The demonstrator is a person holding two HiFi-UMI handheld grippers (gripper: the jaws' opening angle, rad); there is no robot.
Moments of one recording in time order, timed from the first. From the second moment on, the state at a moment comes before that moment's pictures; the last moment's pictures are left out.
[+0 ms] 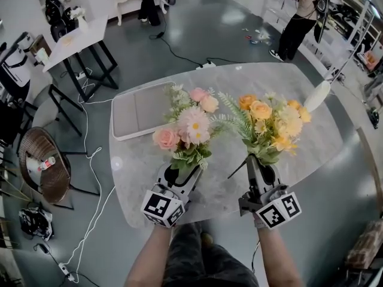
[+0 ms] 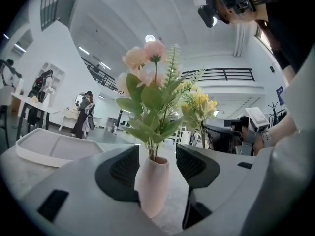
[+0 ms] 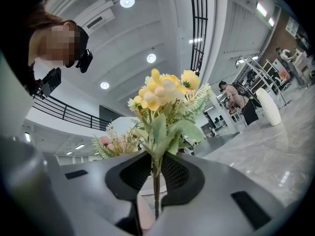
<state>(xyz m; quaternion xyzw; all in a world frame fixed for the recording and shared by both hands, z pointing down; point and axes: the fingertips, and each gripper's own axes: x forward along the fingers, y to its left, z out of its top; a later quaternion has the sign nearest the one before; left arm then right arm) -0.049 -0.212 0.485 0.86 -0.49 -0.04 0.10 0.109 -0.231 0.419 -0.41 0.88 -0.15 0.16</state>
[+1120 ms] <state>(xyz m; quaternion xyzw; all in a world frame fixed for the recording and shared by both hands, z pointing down) -0.077 -0.174 0.481 0.84 -0.53 -0.07 0.13 0.112 -0.215 0.397 -0.43 0.88 -0.12 0.16</state>
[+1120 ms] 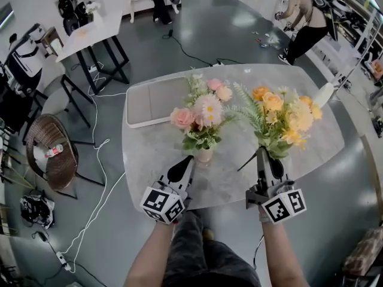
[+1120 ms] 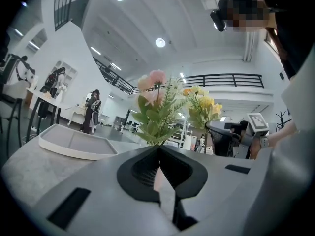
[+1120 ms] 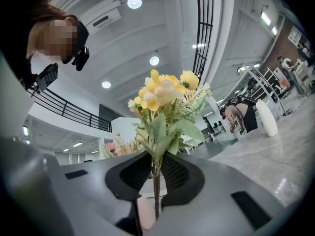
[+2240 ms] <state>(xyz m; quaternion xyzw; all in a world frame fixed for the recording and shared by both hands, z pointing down) -0.092 -0.149 0.405 0.83 -0.54 -0.12 0.11 0.084 -0.189 0.365 -0.39 0.90 -0.11 0.16</state>
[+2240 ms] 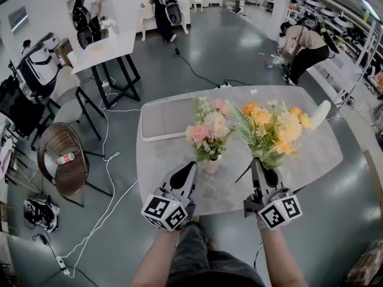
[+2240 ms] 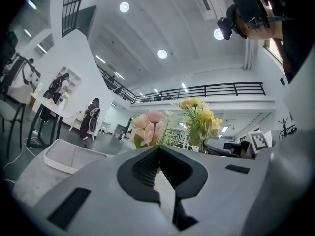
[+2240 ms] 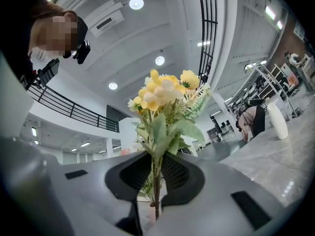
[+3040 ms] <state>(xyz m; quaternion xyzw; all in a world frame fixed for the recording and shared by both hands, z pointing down) -0.082 -0.145 0.361 0.82 -0.55 -0.15 0.10 0.077 -0.172 0.344 -0.37 0.91 -0.10 0.15</state>
